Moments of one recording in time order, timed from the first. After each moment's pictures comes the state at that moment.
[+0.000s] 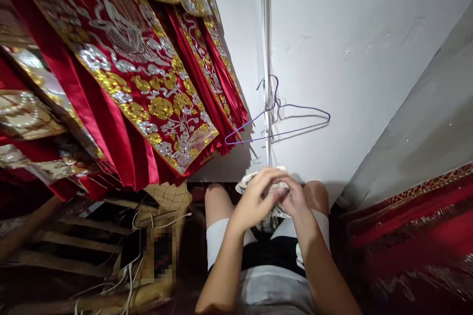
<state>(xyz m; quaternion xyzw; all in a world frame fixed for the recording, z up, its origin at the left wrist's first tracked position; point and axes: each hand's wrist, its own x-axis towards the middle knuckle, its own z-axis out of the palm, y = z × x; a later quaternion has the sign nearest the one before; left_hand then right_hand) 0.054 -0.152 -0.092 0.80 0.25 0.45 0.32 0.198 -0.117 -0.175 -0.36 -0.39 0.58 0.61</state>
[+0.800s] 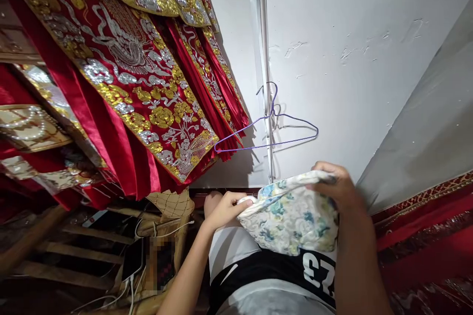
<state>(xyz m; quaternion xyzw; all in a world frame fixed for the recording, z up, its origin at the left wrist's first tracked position) -0.030 -0.116 -0.140 0.77 0.37 0.29 0.43 0.291 -0.144 -0.101 -0.43 -0.54 0.42 0.59</state>
